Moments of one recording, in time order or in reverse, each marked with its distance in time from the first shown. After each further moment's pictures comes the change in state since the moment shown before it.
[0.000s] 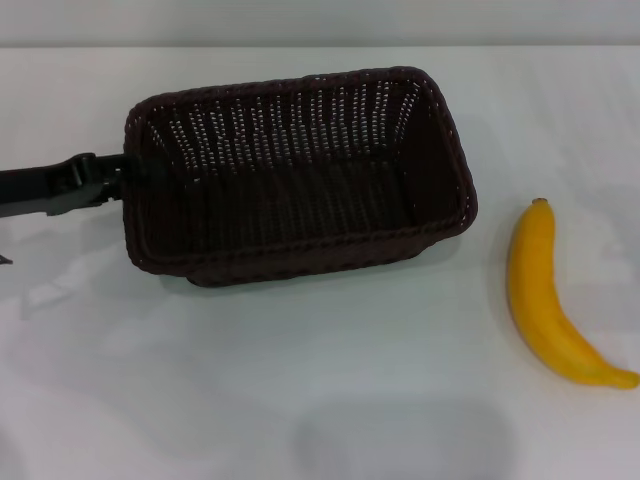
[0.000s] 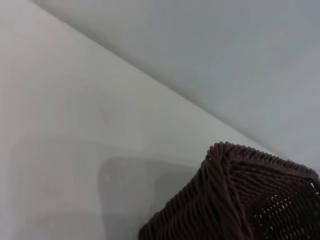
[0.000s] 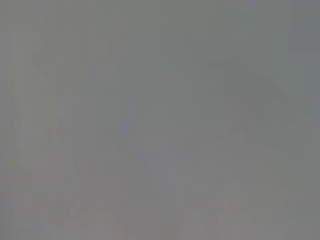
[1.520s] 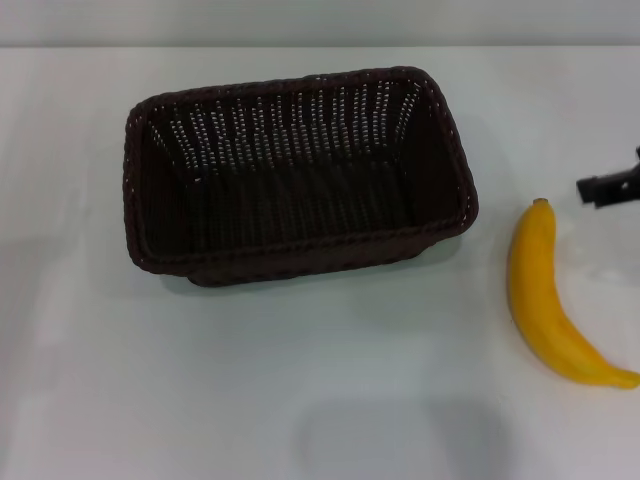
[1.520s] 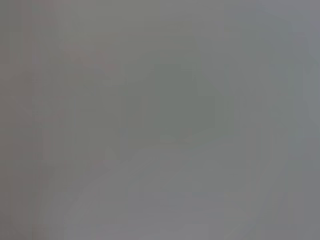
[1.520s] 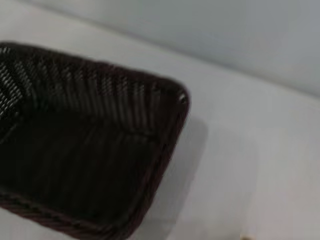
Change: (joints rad) left arm 0.357 -0.099 -0.004 -0.311 -1.293 0.140 1.362; right arm -0.061 -0.013 -0.377 1.784 -1.949 0.324 2.259
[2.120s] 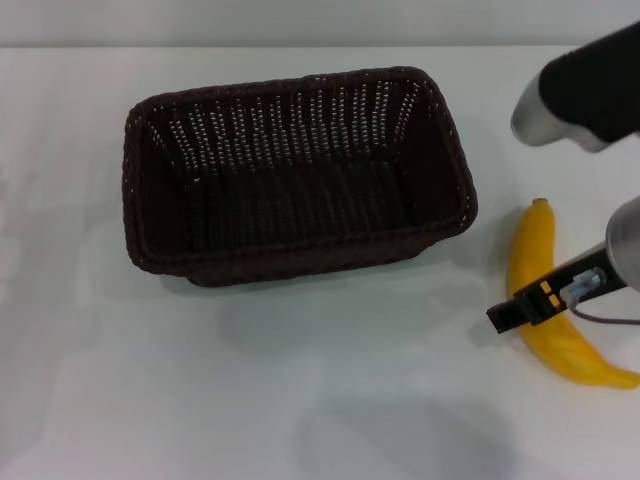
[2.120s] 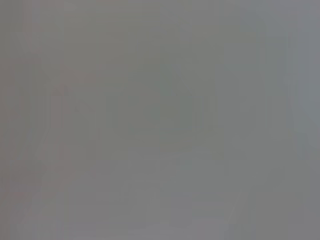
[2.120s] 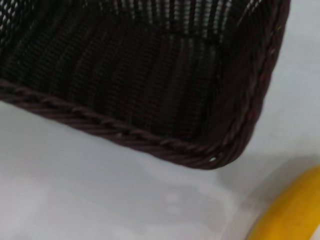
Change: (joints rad) left arm -0.108 -0.001 -0.002 -0.076 -0.045 0.025 0.092; right arm 0.125 0.013 -0.553 -0.007 -0.271 0.098 0.533
